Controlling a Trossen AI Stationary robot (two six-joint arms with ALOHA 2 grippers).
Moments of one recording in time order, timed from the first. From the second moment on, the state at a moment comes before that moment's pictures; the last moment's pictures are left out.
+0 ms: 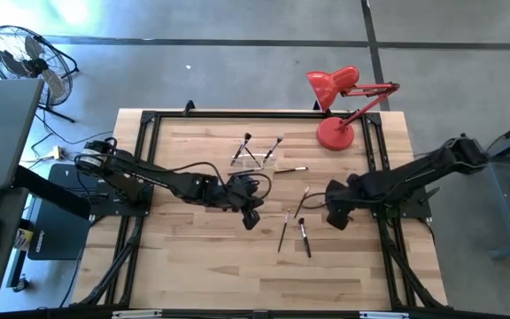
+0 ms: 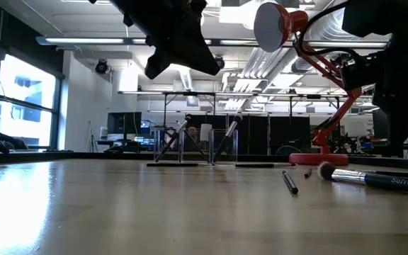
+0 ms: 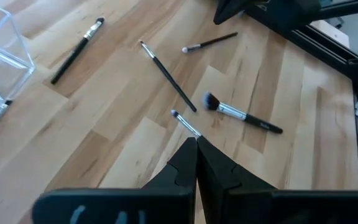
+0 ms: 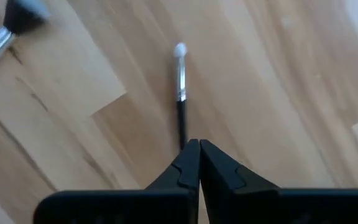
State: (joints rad) left arm -0.20 1.61 1.10 -0.14 -0.27 -0.64; right arm 0.25 1.18 0.63 -0.87 0.15 0.81
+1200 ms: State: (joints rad) left arm -0.20 1.61 1.10 -0.11 -0.33 -0.61; right arm 0.33 1.20 0.44 -0.67 0.09 0.81
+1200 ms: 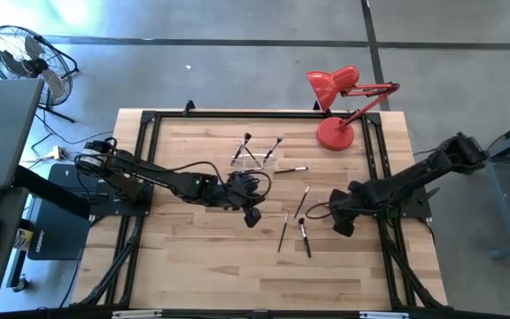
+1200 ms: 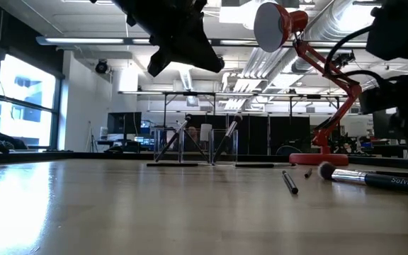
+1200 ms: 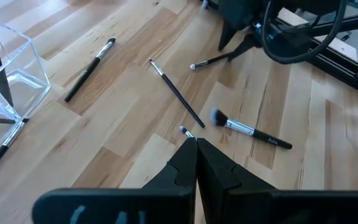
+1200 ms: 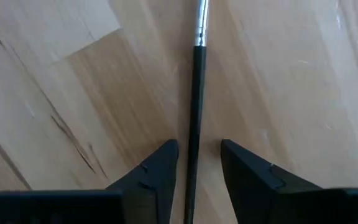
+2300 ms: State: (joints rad) left arm -0.20 1.61 1.10 -0.05 -0.33 -0.47; right arm 0.42 1.21 0.42 -0.36 0.39 0.57
